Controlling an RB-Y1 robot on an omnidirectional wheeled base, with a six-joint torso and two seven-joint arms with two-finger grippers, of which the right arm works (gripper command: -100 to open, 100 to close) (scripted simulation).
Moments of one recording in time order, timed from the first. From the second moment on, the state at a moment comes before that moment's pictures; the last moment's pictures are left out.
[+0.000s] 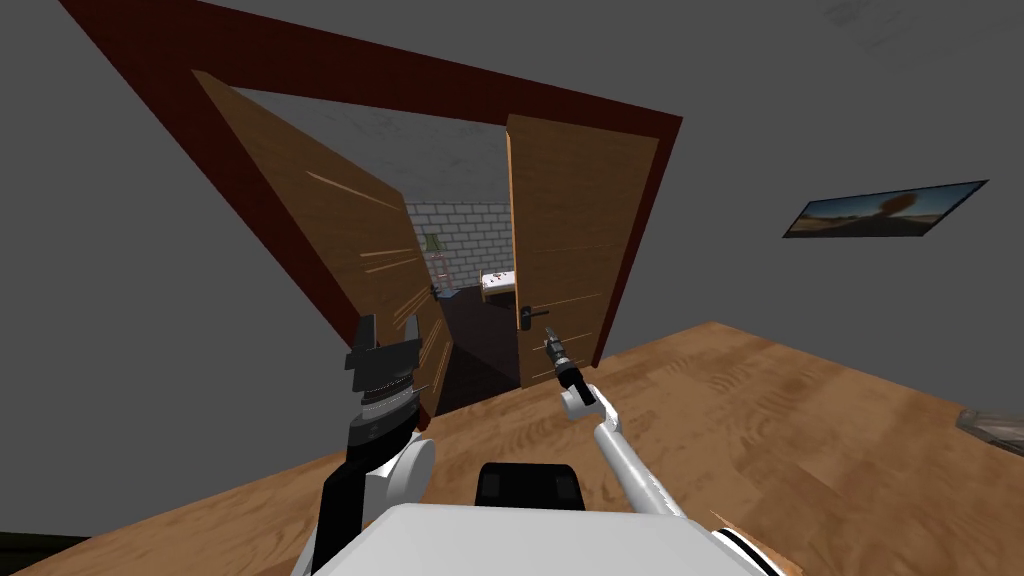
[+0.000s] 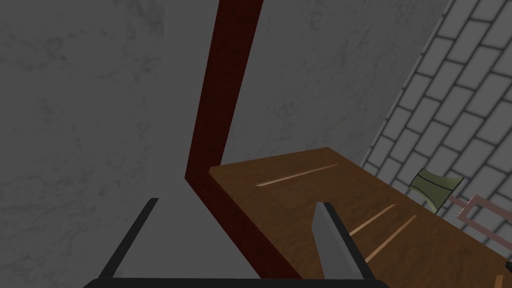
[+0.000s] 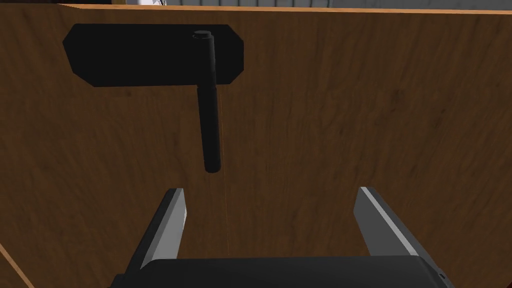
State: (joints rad) arm -0.17 -0.08 0.16 -1.16 -0.01 -0.37 -0.09
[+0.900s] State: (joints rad) arm -0.23 -0.07 0.17 -1.05 0.00 -0.33 -0.11
